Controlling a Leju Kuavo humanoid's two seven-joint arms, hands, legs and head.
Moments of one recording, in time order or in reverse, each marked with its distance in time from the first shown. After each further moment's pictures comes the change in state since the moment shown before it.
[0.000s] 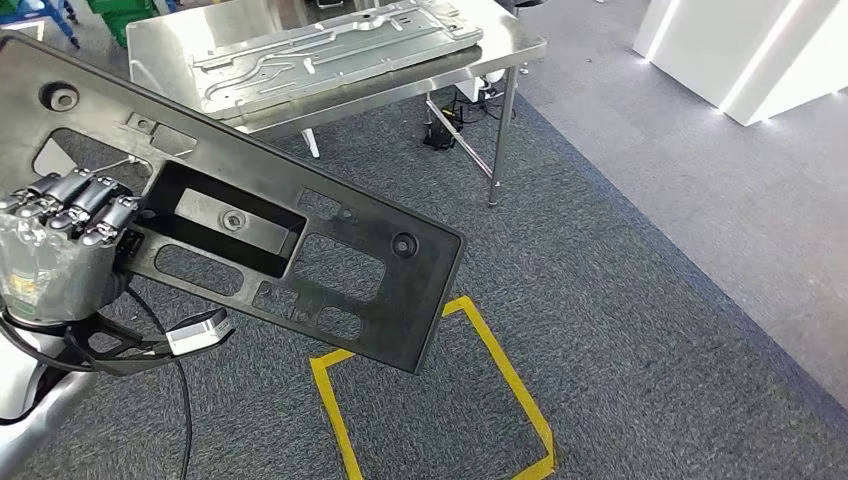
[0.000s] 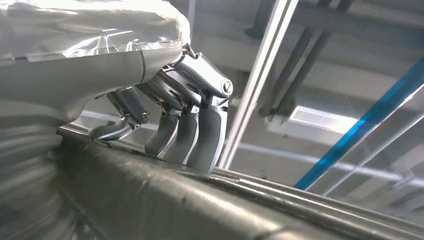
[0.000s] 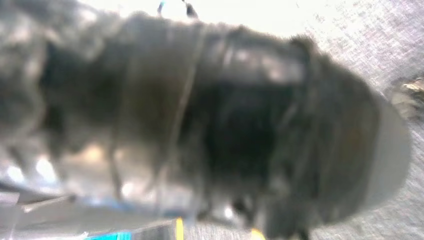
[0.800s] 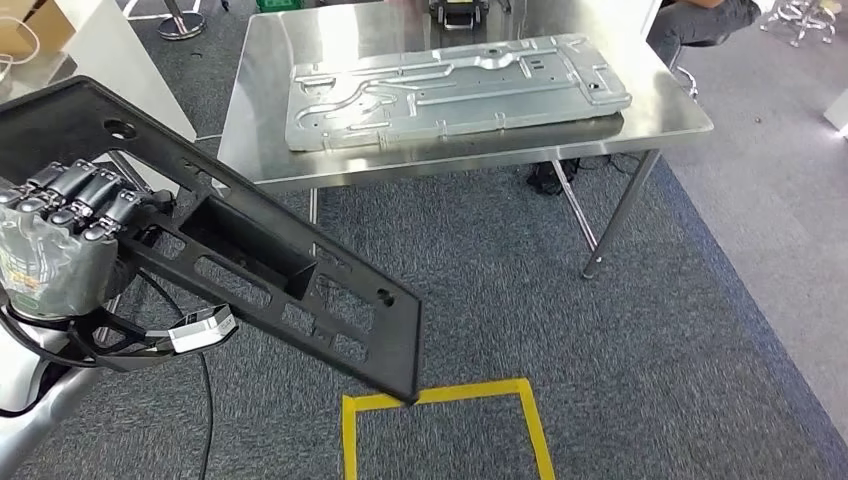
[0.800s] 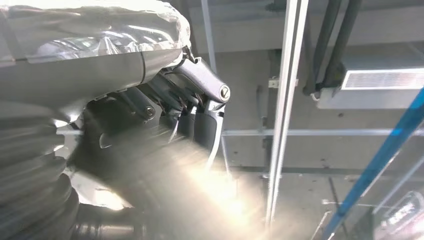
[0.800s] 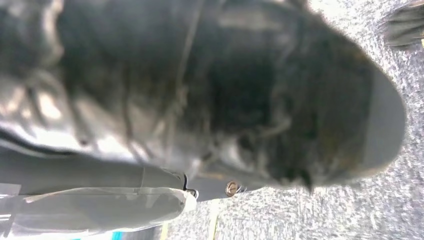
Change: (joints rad) left arm -0.010 -0.005 0.004 -0.005 0.010 0.008 -0.013; right arm -0.012 0.007 -0.033 0.001 0.039 -0.011 0.038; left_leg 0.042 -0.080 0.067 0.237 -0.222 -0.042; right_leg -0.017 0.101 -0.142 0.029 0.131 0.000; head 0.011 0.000
